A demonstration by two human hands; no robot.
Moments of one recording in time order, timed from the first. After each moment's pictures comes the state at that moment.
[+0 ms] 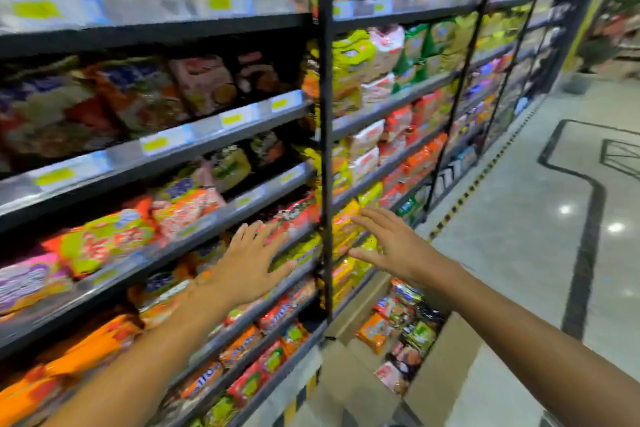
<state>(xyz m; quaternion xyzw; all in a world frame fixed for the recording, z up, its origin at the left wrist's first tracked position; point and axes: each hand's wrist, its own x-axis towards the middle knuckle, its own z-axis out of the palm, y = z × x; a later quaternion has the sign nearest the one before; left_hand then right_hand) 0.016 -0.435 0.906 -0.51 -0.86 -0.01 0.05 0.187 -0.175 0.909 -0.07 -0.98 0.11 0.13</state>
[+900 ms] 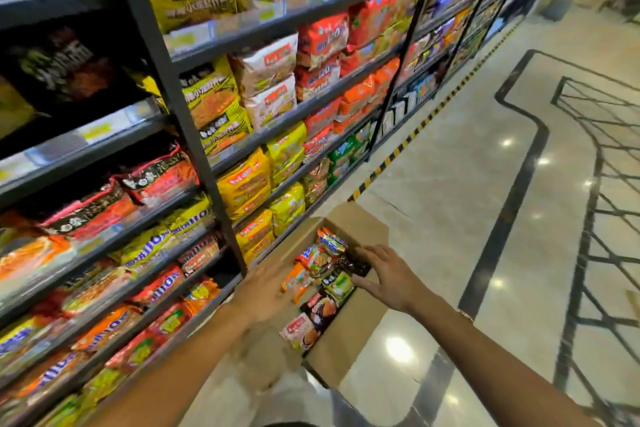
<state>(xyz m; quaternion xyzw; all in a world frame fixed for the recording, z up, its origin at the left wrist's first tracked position) 0.071 -0.095 0.665 -0.48 -0.83 -0.04 -0.28 0.260 0.132 0.708 -0.21 -0.96 0.17 -0.12</state>
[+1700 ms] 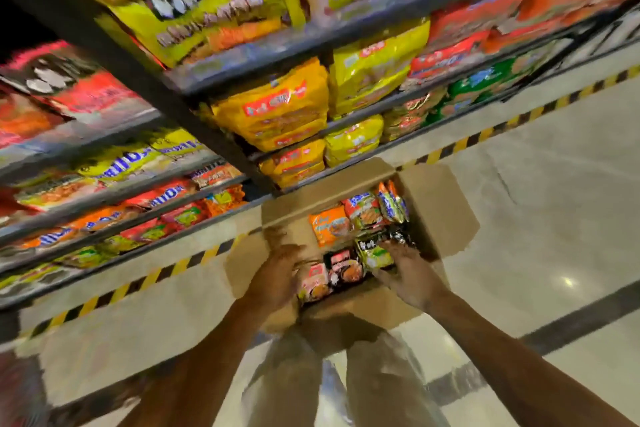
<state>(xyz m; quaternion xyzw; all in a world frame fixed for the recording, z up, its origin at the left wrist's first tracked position) 0.000 0.032 0.470 -0.10 -0.88 -0.21 -0.41 0.071 0.306 0.450 -0.11 -0.90 0.25 -0.35</state>
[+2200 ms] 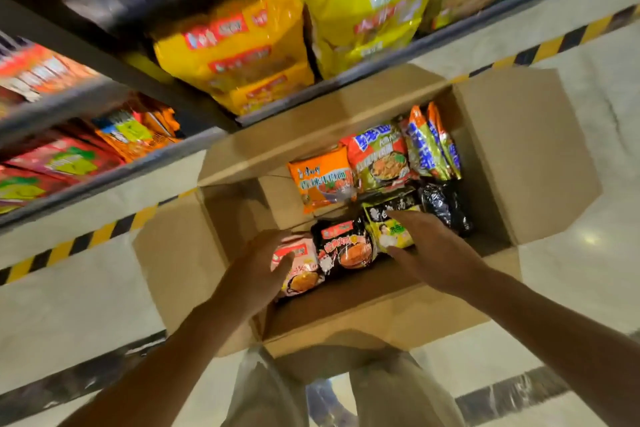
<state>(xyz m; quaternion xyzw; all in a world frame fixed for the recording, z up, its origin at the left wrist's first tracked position) 0.027 0.048 0.123 -0.02 -0.87 -0.27 -0.42 0.072 0.357 0.114 -0.06 -0.89 0.28 -0.35</state>
